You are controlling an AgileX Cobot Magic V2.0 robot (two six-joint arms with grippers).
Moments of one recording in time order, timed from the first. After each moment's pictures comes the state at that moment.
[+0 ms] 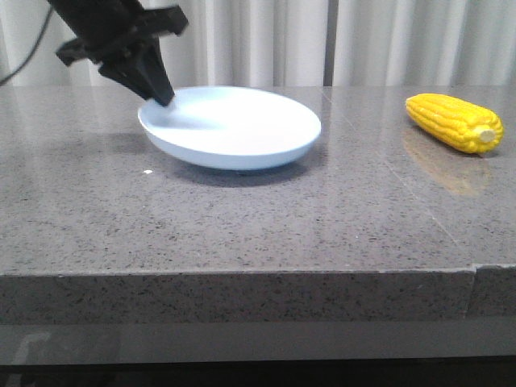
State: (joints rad) left arm -0.28 1.94 -1.66 -0.45 0.88 0.31; right arm 0.00 0.66 -0.71 -0.08 0.69 0.08
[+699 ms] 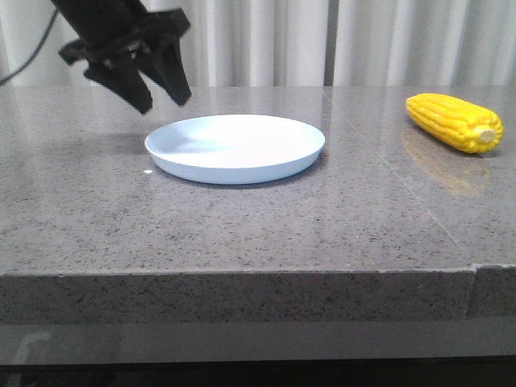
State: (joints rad) left arm -0.28 1.91 -1.69 -0.42 0.95 0.31; right arm 0.00 0.66 -0.71 -0.08 0.69 0.08
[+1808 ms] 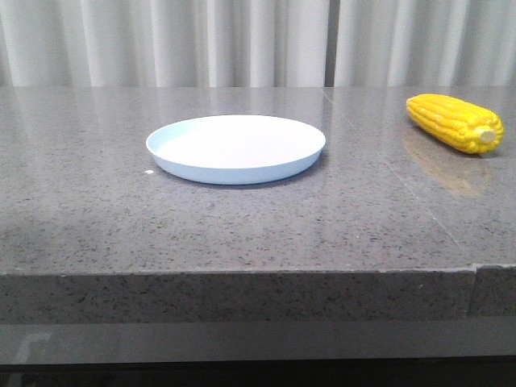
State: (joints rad) left arm -0.52 0.85 -1.05 0.00 0.93 0.05; right arm 0.00 0.66 -0.71 -0.08 0.69 0.07
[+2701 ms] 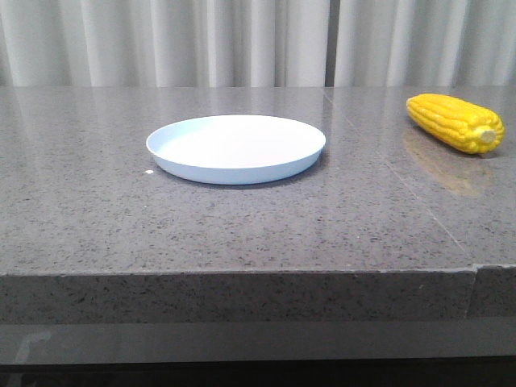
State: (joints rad) left arm -0.52 0.64 -0.90 0.00 0.93 0.05; right arm 0.03 0.75 -0.77 -0.05 0.68 0.07
